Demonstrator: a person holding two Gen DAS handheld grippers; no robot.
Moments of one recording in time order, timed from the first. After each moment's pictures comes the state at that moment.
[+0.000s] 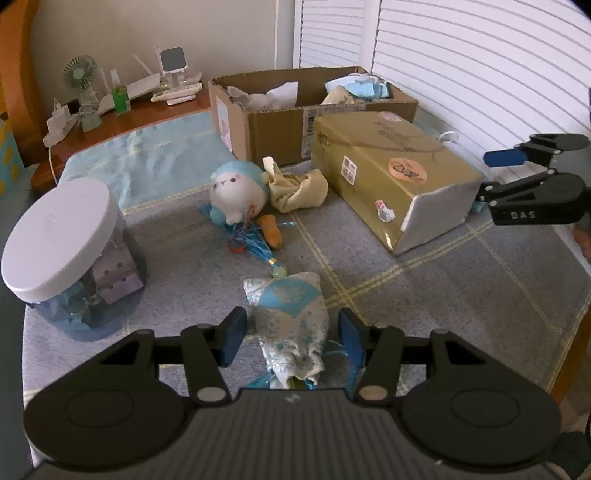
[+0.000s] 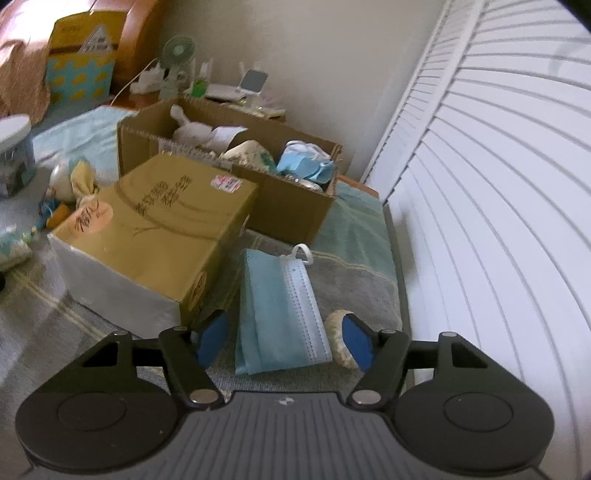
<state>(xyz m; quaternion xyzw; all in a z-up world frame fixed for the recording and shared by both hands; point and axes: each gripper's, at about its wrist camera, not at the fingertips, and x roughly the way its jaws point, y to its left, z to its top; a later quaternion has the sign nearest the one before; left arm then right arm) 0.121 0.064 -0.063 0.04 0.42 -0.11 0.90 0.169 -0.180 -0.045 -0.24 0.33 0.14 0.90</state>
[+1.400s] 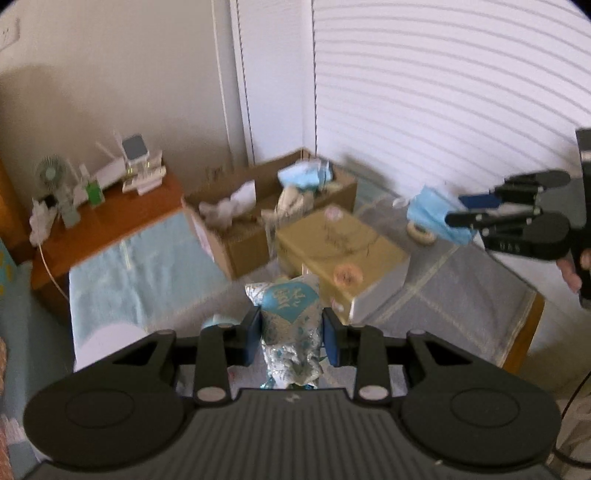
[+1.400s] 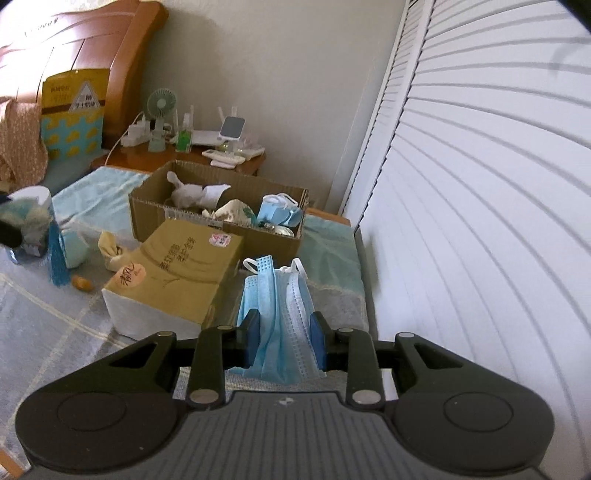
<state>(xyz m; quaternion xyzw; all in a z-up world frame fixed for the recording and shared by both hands) 0.117 0.059 0.053 0.11 0.36 -0.19 0.91 0.112 -0.209 0.024 -0.16 0.29 0.12 0.93</state>
